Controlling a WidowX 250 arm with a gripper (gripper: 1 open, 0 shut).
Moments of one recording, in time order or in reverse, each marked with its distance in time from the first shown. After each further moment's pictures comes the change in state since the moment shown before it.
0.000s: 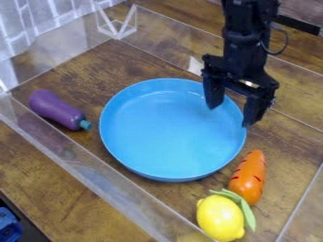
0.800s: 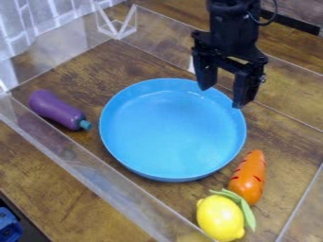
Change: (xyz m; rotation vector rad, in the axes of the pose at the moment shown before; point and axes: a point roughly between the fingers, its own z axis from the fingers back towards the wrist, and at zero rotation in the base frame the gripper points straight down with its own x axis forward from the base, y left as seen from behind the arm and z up) arm -0.012 0.016 0.026 -0.035 -0.044 -0.115
